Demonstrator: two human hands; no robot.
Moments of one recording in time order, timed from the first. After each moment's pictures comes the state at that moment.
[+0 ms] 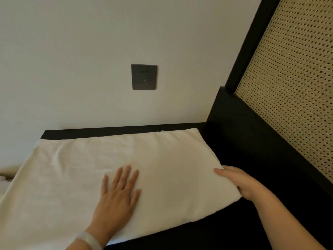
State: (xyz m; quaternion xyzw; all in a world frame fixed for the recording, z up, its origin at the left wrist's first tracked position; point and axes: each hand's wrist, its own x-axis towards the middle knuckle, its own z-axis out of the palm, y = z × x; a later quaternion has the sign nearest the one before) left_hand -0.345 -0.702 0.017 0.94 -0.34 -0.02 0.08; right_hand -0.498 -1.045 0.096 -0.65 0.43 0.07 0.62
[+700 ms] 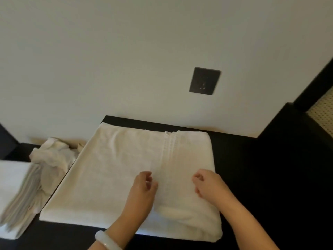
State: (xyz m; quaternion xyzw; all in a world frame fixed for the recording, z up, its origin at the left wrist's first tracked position) left_hand -0.347 -0.669 0.048 0.84 -0.02 -0.13 0.53; right_hand -0.386 -0.874 0.097 -0.90 0.23 0.12 0.35
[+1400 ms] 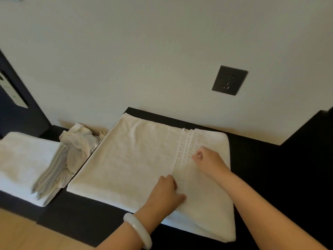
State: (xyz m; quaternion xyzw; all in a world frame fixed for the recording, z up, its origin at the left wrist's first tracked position) left_hand -0.369 -0.688 0.064 0.91 -0.06 -0.23 0.35; right_hand -0.316 -0.869 0.087 -0.96 0.12 0.08 0.24
